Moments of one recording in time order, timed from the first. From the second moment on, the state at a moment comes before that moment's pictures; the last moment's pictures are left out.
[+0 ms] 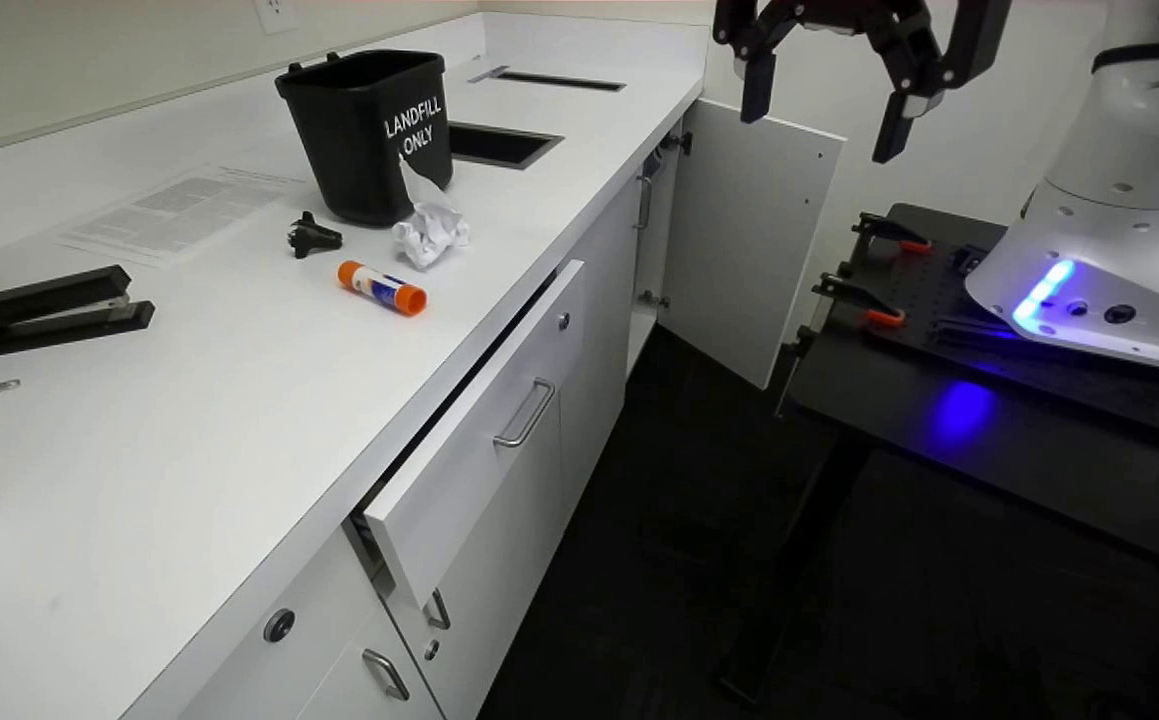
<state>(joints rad) 0.53 -0.23 0.49 -2.31 0.08 1.99 -0.32</state>
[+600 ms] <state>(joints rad) 0.54 -0.08 0.65 -2.33 -0.31 1.97 -0.06</state>
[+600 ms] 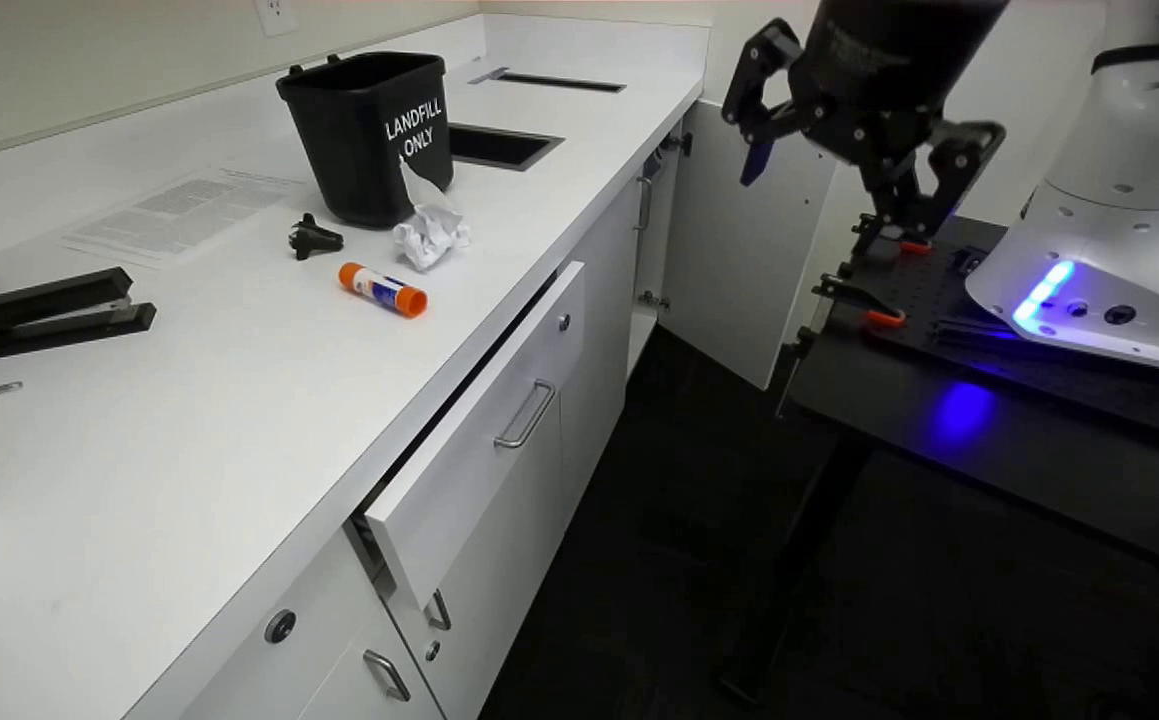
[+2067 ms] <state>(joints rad) 0.85 0.37 0.57 -2.35 -1.11 1.90 0.72</state>
